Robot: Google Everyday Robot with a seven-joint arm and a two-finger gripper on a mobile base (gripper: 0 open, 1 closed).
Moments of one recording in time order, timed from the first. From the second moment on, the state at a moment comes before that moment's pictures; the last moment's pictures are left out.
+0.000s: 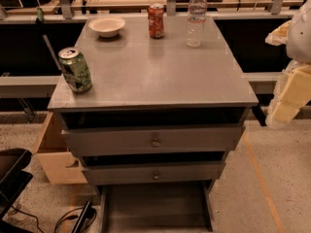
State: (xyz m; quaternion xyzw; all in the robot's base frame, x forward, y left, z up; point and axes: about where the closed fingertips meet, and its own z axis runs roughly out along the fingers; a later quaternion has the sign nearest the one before) arm 0.438 -0.214 0.987 -0.60 0.78 -0.05 0.18
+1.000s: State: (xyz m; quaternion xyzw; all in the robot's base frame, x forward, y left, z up) arm 0.508 -0.227 0.999 -0.54 0.78 -0.02 0.32
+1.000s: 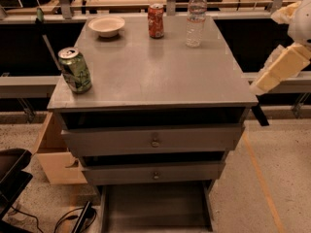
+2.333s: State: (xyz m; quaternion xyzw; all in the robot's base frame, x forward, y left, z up) arm 0.656 -0.243 0.988 -0.28 0.70 0.17 0.63
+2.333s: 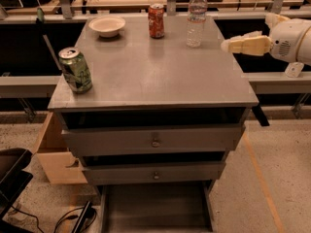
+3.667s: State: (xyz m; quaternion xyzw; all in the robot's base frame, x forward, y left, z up) arm 0.756 -0.223 0.981 -0.27 0.68 0.18 0.66
